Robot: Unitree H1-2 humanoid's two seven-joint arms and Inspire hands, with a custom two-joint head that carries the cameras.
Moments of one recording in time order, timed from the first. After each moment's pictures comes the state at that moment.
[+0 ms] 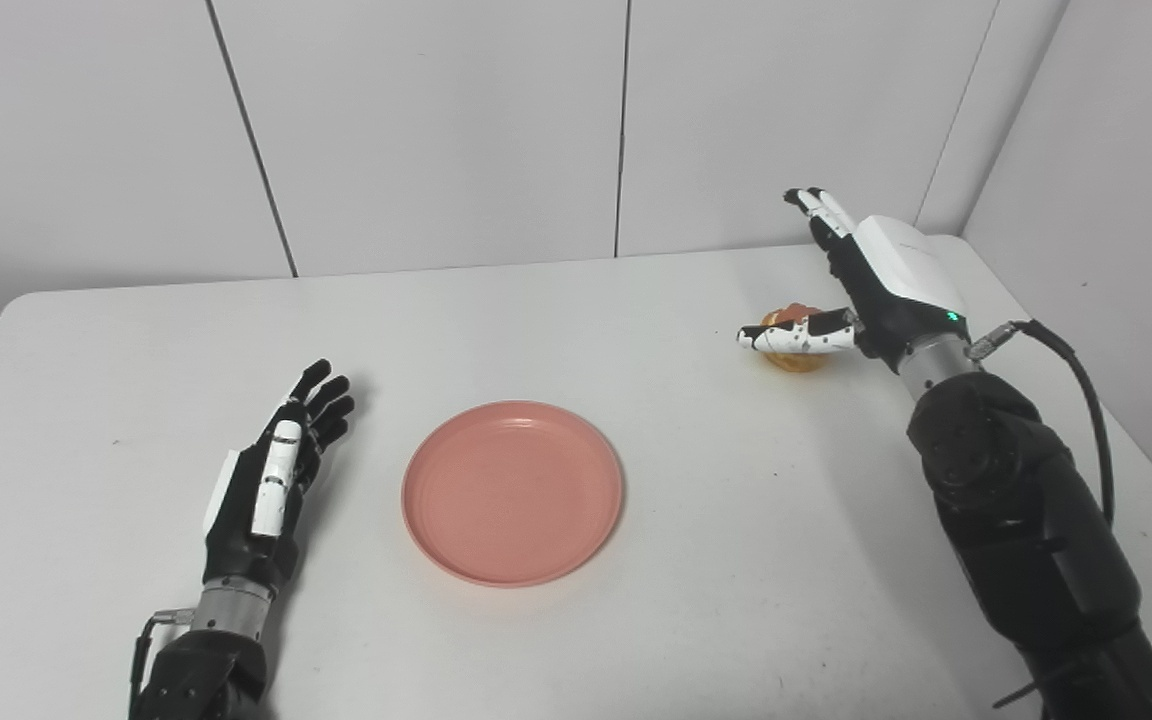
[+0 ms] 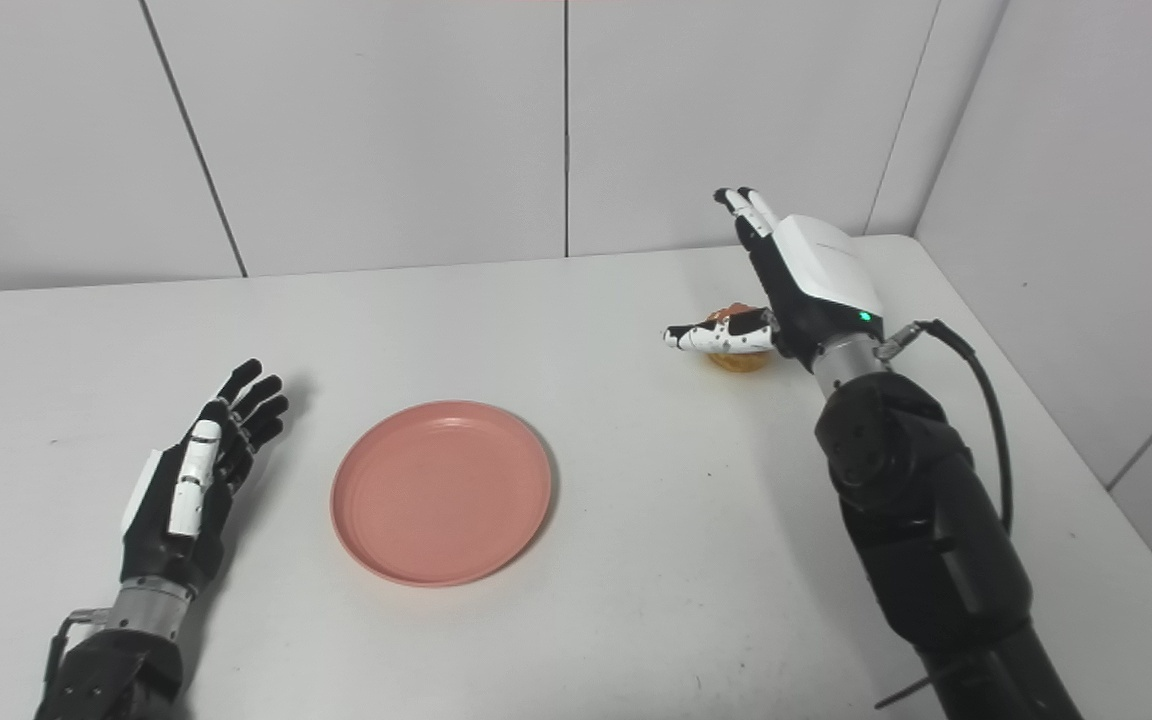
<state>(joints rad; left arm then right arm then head) -0.15 0.13 0.06 0.15 -0.16 -0.11 -0.18 -0.46 -0.41 0.13 -0.11 -0.74 0.37 0.28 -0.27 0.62</state>
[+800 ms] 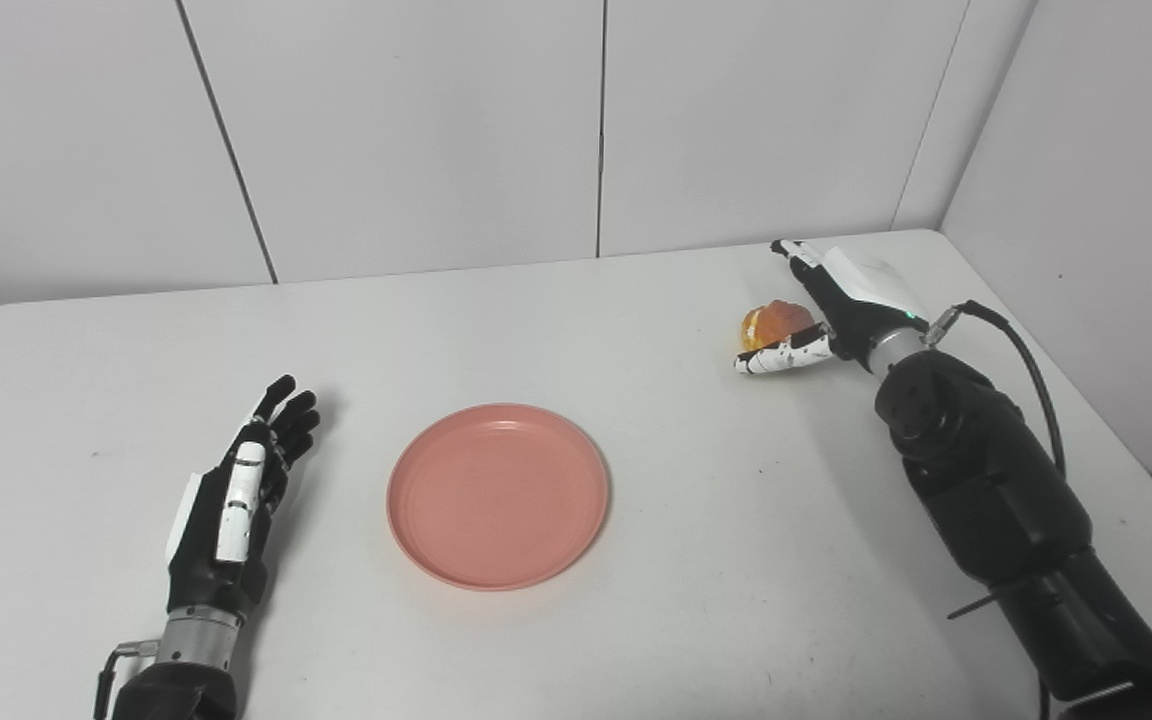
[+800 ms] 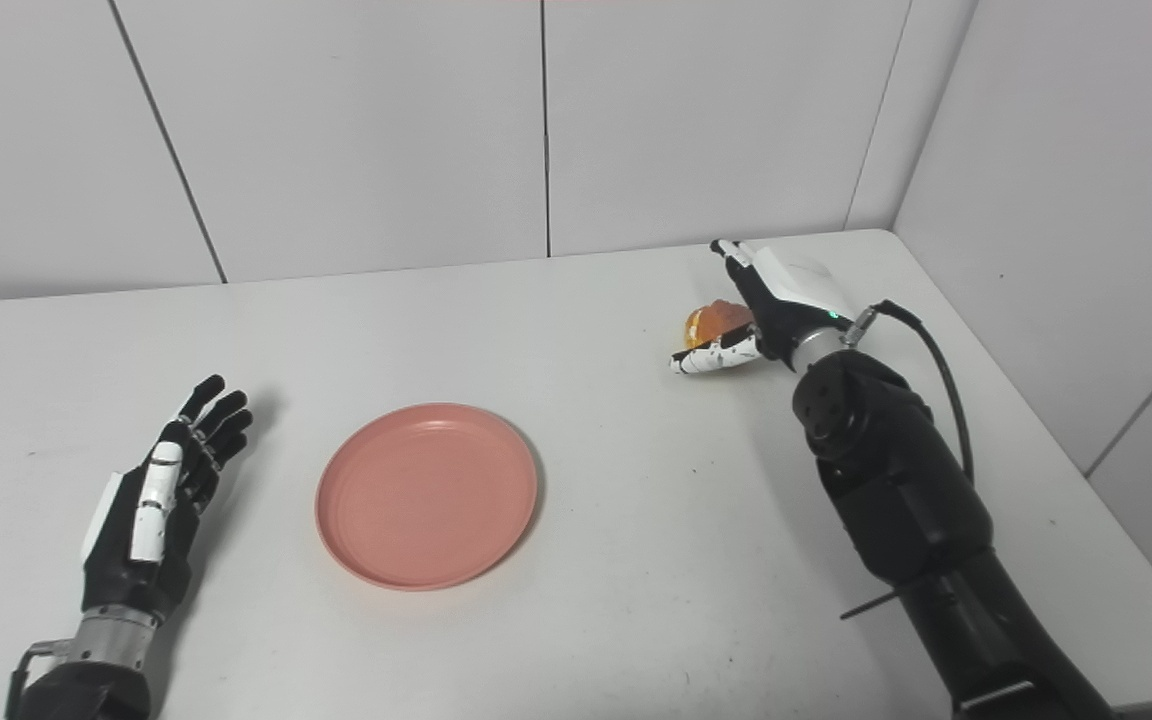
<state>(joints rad) -0.11 0.14 0.08 0.11 -0.18 -0.12 -0.19 -0.55 -0.44 0.18 0.19 -0.73 0.40 0.31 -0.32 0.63</state>
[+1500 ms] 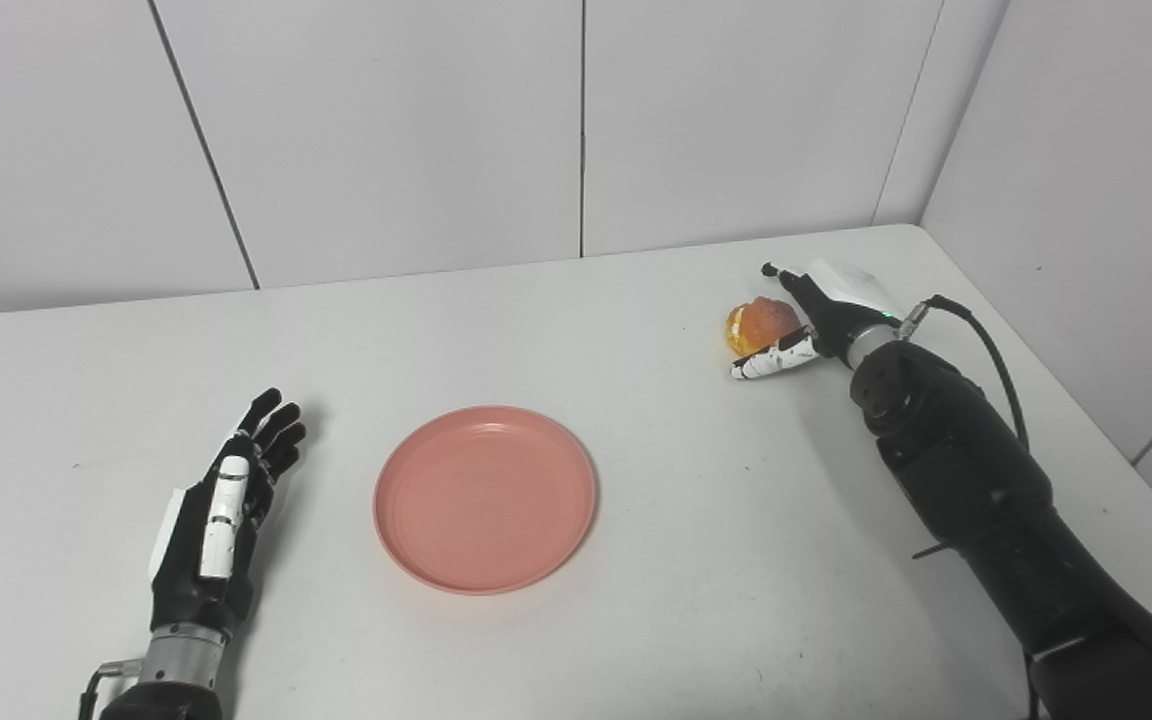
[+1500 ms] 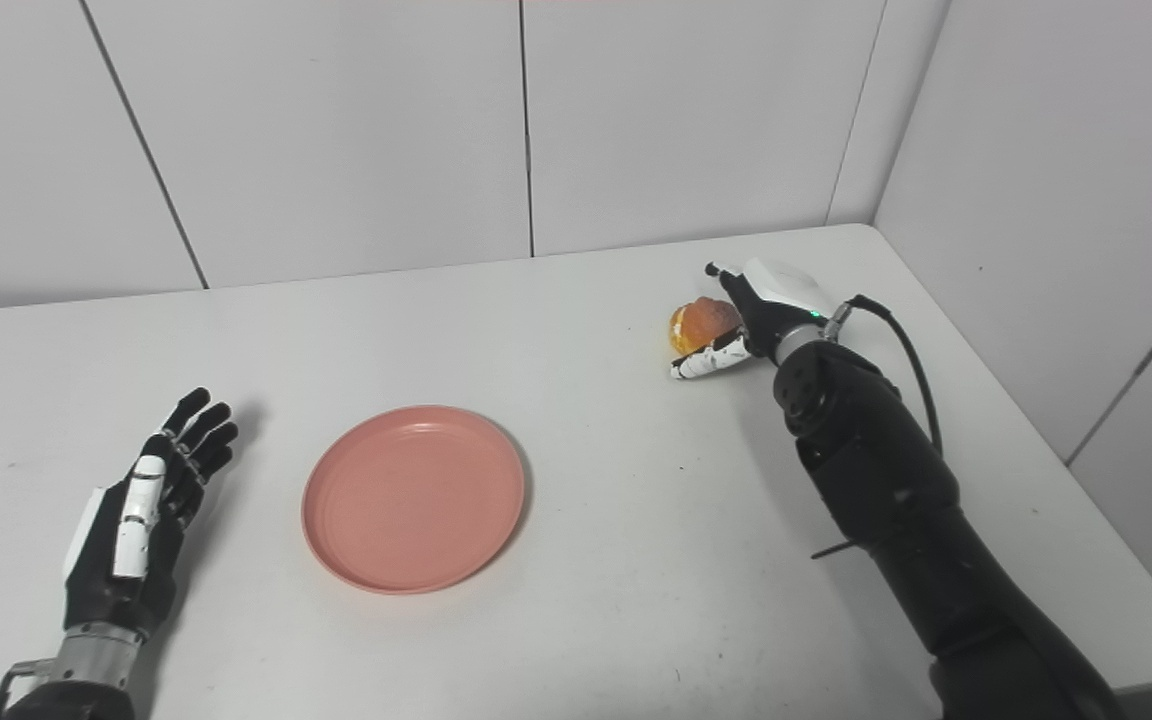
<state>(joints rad) -0.09 0.14 0.07 0.08 -0.18 -0.10 -0.19 -0.62 -0.44 0.22 0.38 -0.68 0.39 0.25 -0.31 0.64</state>
